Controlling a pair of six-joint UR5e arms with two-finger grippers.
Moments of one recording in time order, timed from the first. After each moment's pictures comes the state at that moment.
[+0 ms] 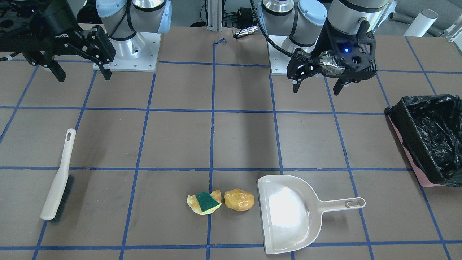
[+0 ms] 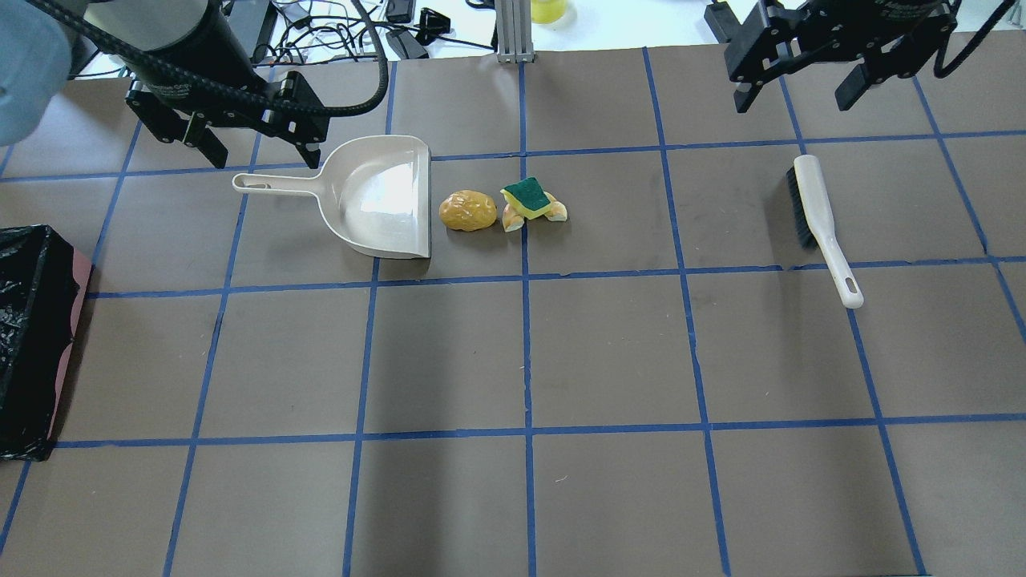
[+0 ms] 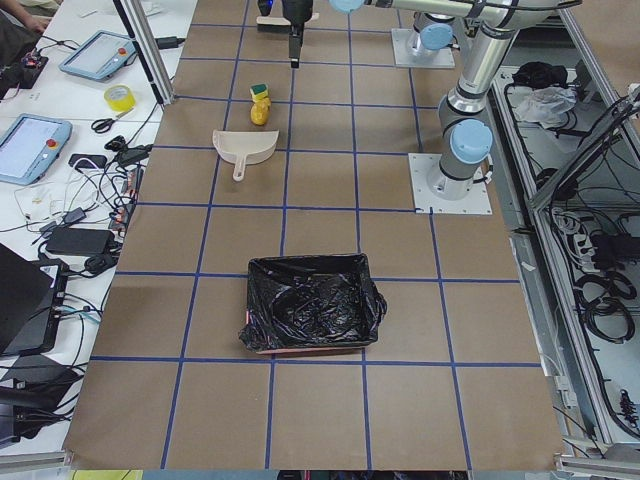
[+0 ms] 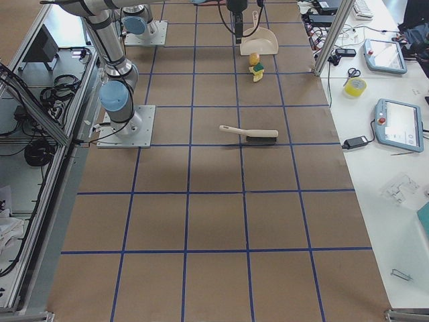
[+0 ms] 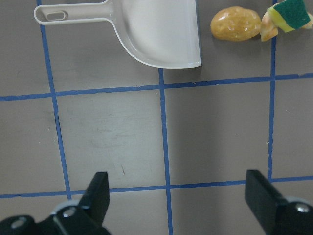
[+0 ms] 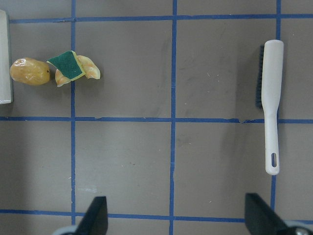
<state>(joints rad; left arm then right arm) -1.59 -1.59 -1.46 -1.60 1.58 0.03 1.52 -1.58 1.41 -1.51 -1.50 -0.06</state>
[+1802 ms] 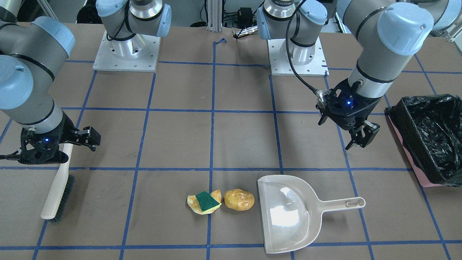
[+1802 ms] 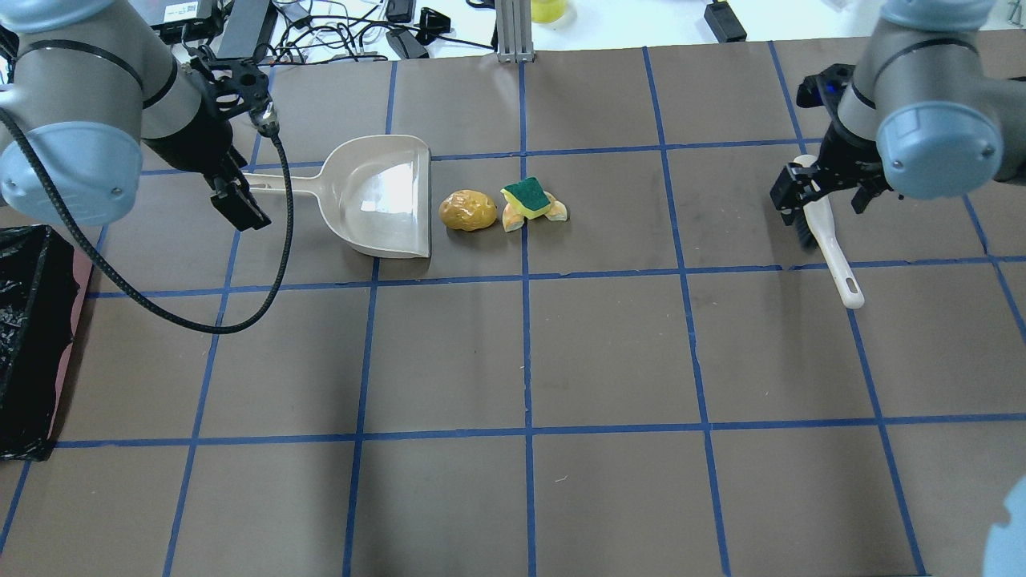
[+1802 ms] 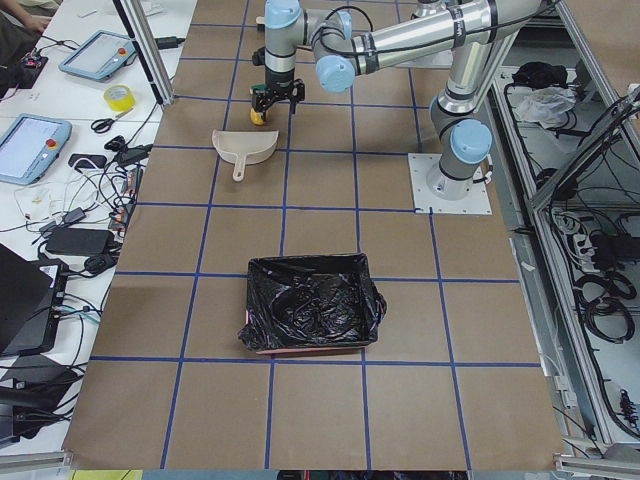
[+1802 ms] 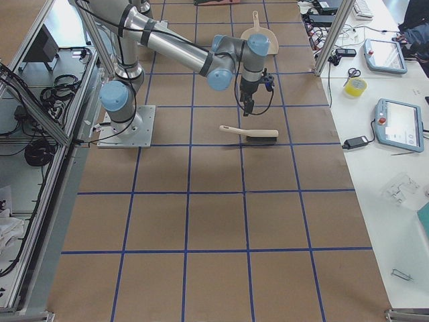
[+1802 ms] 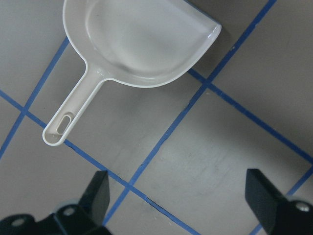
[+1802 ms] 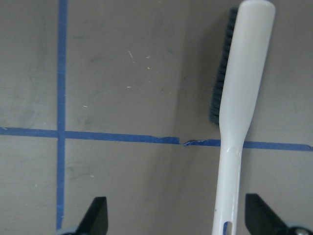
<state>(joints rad) -1.41 -1.73 -1.71 -1.19 1.57 1.37 1.29 -1.33 1.79 -2.00 -1.66 -0.36</state>
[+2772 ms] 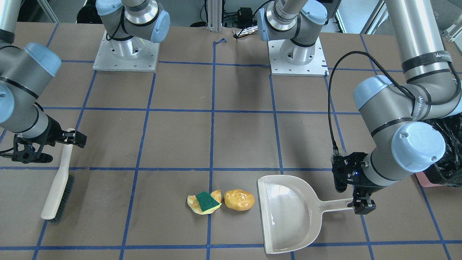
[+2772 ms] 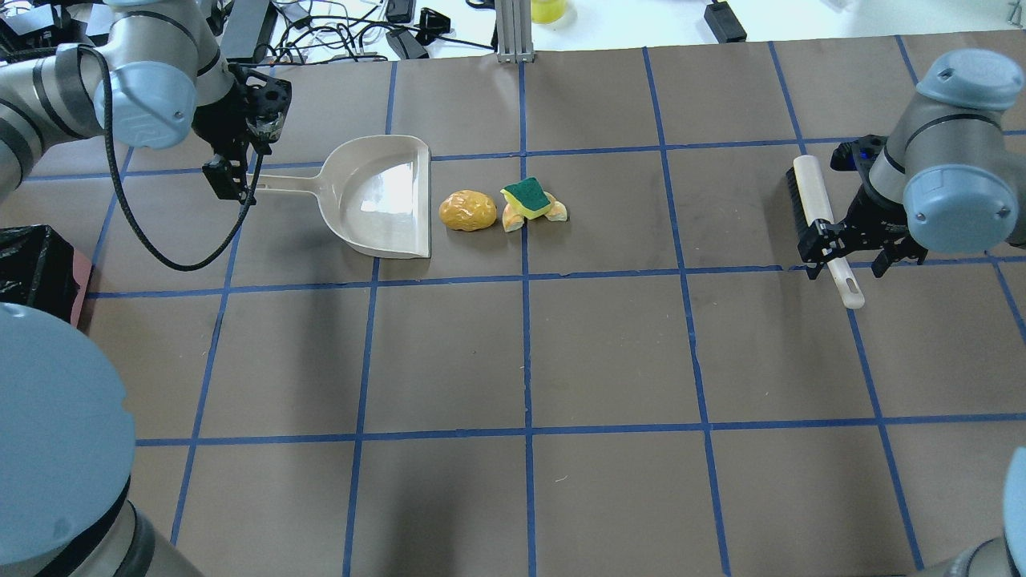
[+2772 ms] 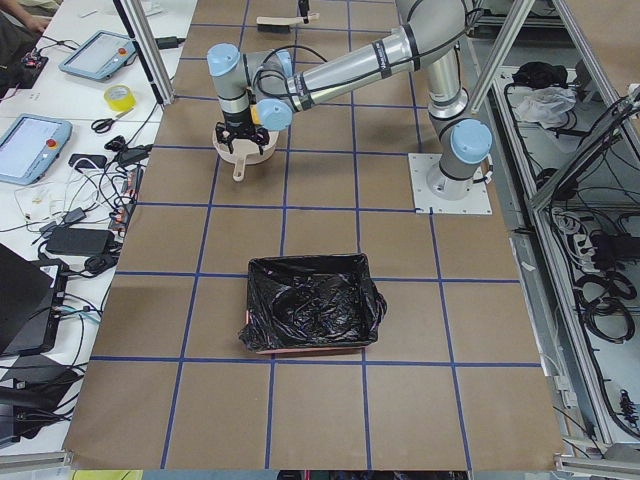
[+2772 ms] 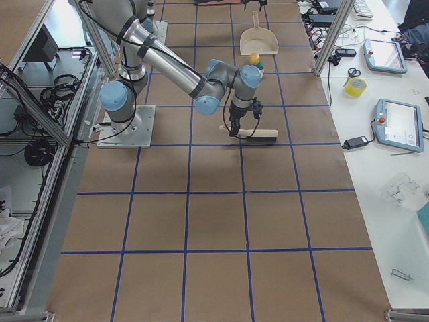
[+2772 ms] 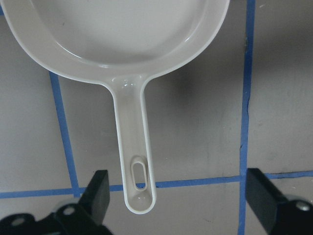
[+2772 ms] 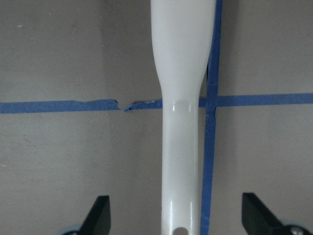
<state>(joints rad) -1.40 -2.07 -1.44 -1.24 1.67 1.80 1.21 -1.29 1.90 -2.03 -1.66 -0.30</state>
